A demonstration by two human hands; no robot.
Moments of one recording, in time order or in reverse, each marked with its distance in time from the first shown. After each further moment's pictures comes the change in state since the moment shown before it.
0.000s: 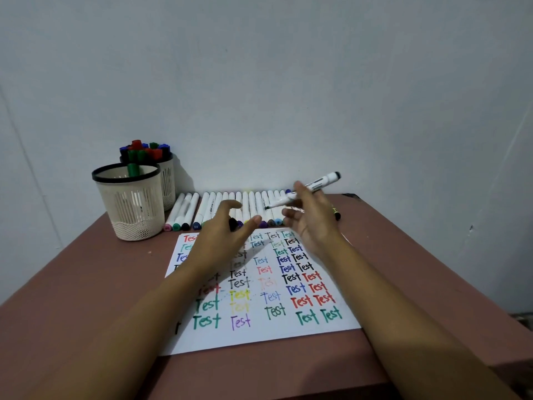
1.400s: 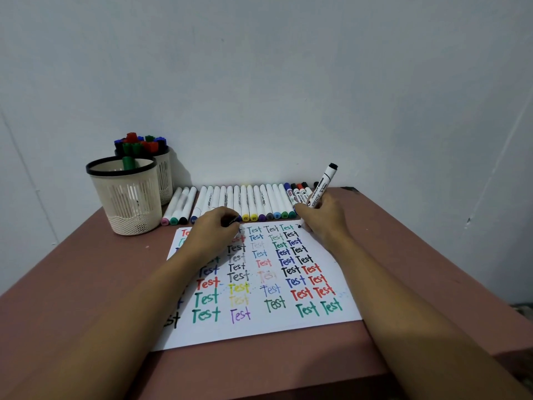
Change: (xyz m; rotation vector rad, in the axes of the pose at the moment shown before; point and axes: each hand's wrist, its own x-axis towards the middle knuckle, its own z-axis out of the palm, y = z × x) left_hand 0.012 -0.017 -0.004 0.098 -0.114 -0.103; right_hand 0.027 0.021 -0.045 -0.667 0.143 -0.189
